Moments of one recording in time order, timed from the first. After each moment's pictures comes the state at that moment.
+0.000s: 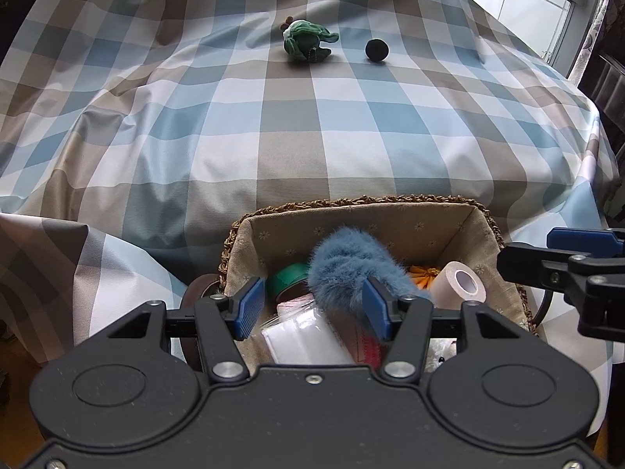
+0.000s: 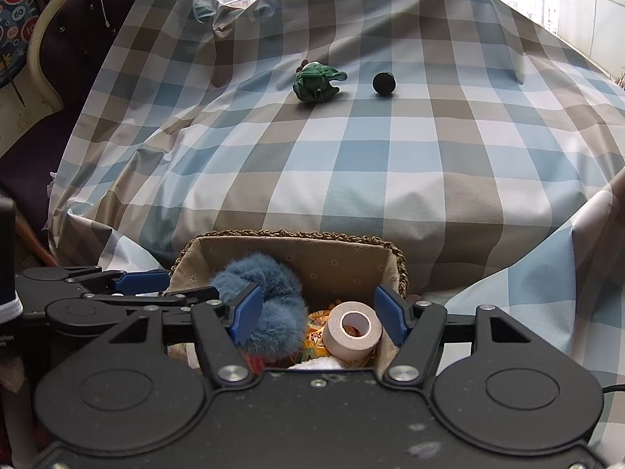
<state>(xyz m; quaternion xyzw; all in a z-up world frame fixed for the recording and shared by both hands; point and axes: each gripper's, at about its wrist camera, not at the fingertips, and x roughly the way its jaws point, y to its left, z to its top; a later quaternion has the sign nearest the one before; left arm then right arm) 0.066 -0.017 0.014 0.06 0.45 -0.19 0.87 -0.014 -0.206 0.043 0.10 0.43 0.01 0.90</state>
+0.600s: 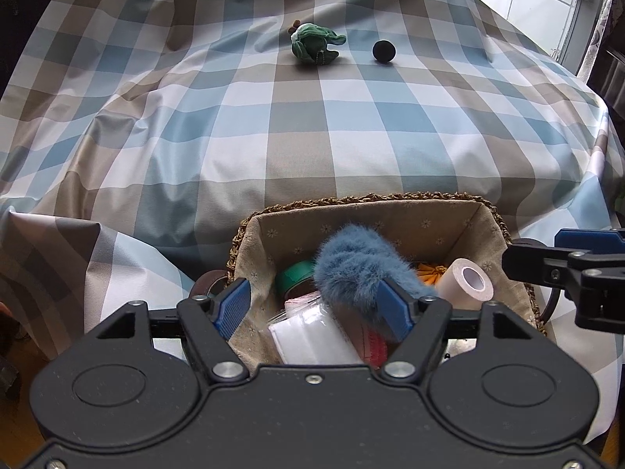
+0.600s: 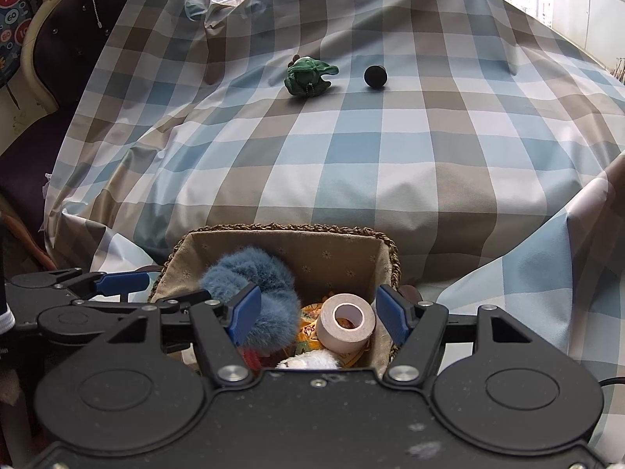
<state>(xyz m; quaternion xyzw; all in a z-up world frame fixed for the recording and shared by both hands) 0.058 -0.020 0.015 0.07 0.44 -0.17 0.88 -0.016 -0.212 0.037 0.10 0.43 0.00 0.89</state>
